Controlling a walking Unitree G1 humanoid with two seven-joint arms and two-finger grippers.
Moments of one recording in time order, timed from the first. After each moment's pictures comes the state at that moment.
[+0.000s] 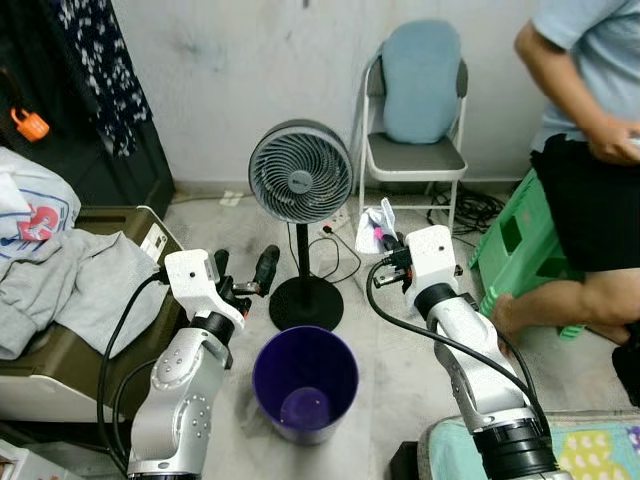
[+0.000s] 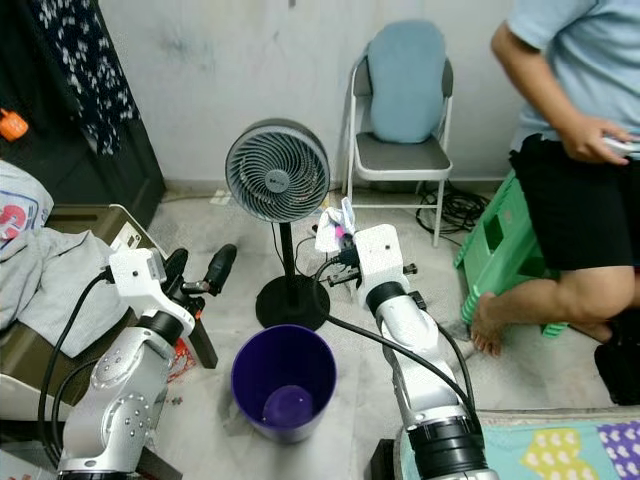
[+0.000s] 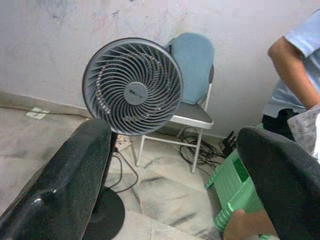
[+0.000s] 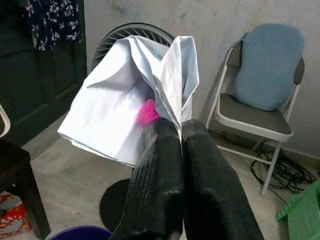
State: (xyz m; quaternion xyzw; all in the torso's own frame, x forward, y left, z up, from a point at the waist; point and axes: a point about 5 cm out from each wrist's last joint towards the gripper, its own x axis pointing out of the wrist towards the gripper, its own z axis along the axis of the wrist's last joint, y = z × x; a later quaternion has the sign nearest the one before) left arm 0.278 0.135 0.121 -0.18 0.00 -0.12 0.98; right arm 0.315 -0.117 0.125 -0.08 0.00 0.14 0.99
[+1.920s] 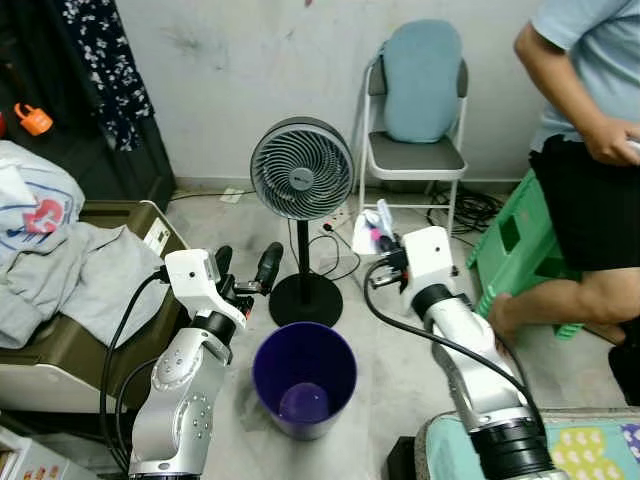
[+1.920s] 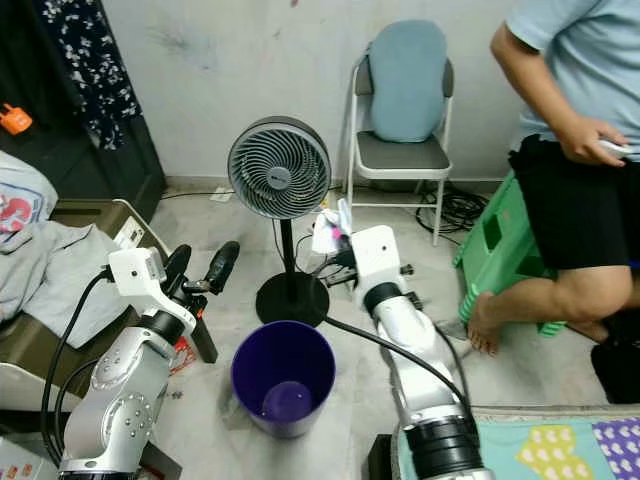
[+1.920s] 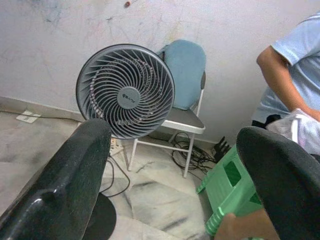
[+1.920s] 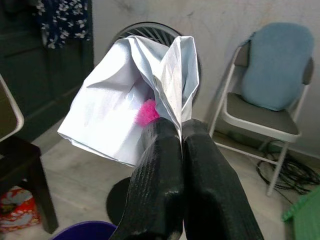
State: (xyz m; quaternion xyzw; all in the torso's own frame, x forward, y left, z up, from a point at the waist) left arm 0.277 0.133 0.125 -0.19 -0.01 -0.13 0.97; right arm 0.315 -0.114 0.123 -0.07 0.00 0.14 0.99
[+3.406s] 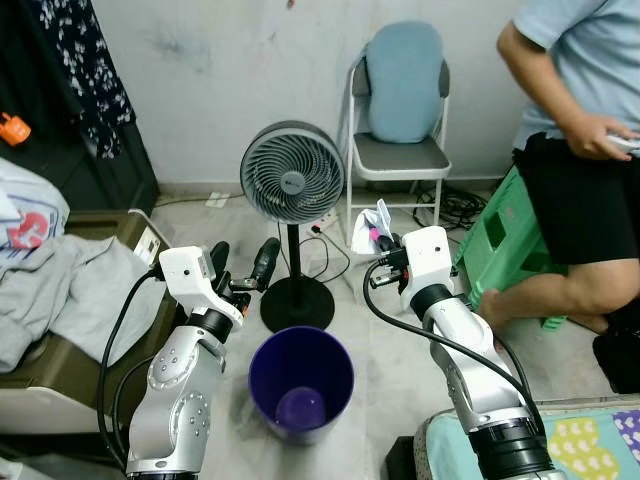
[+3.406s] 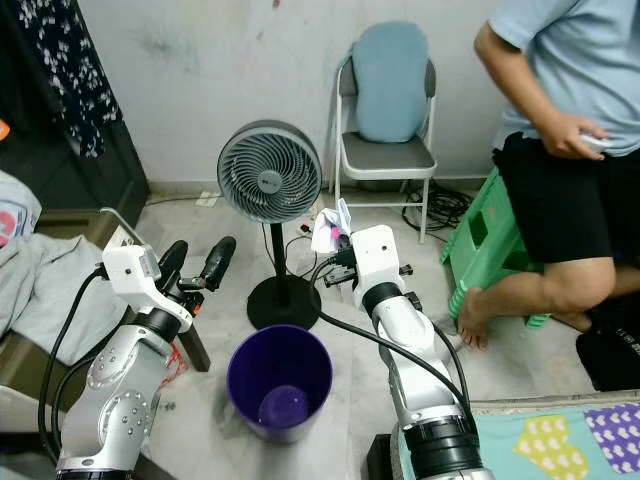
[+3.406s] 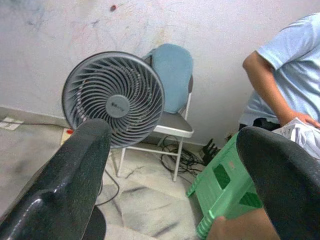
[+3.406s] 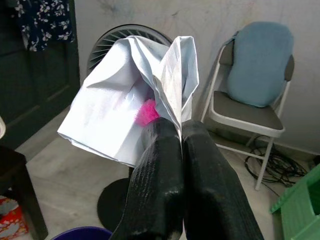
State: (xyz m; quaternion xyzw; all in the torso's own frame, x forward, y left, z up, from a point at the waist) left arm 0.278 0.134 0.128 -0.20 -0.03 -0.13 0.97; right arm 0.316 -0.117 0.123 -0.07 0.00 0.14 0.99
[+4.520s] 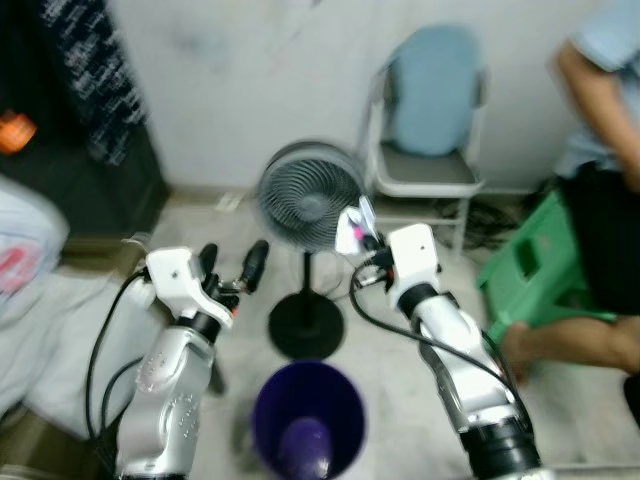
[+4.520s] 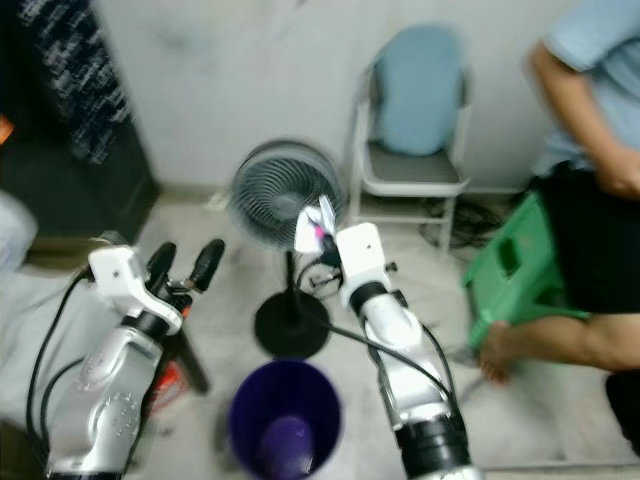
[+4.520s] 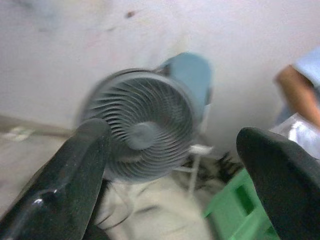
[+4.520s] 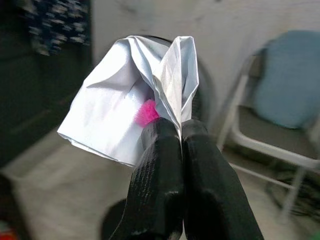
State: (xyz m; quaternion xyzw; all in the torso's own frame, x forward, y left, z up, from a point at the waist) left arm 0.280 0.134 0.131 -0.20 -0.04 -0.14 0.97; right arm 0.316 -0.112 0.126 -0.08 0.00 0.16 0.98
